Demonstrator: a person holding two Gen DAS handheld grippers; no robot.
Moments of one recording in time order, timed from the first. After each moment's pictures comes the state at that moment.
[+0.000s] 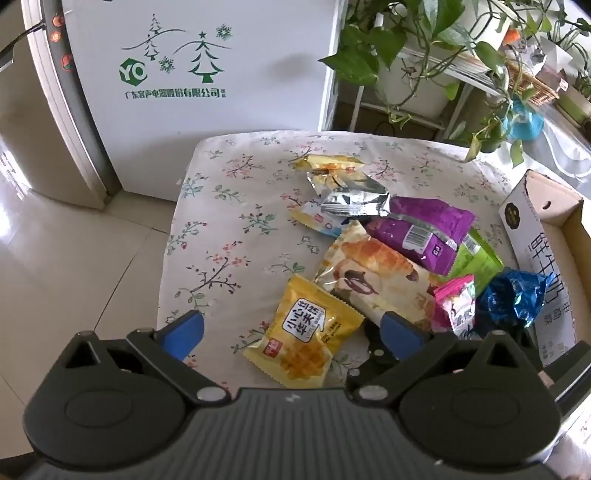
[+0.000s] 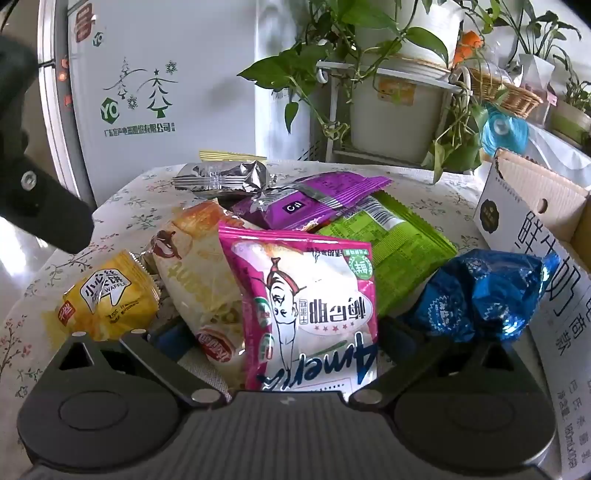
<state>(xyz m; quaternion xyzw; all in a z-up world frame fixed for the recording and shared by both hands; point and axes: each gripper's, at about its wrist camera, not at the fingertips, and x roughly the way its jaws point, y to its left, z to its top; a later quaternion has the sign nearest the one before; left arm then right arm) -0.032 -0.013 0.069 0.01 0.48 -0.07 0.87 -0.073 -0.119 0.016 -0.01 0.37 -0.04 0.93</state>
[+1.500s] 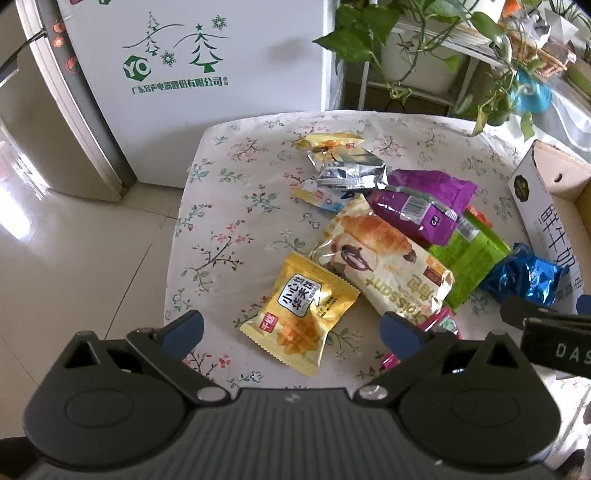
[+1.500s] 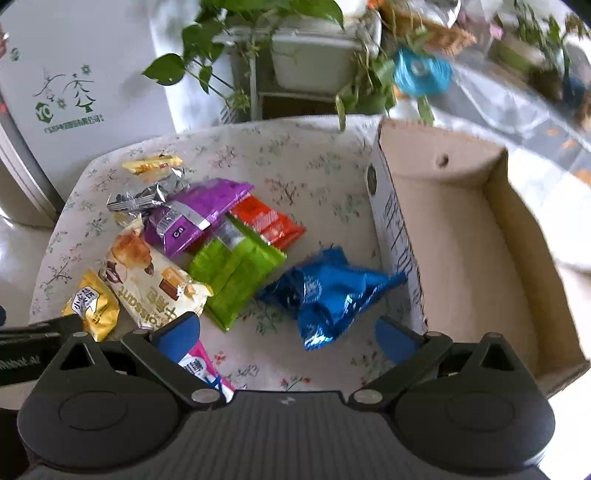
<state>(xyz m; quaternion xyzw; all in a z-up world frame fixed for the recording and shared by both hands) -0.044 -0.033 0.067 0.05 0.51 -0.04 0.86 -0.079 -0.206 0.075 0.05 0.52 -0.11 0.84</state>
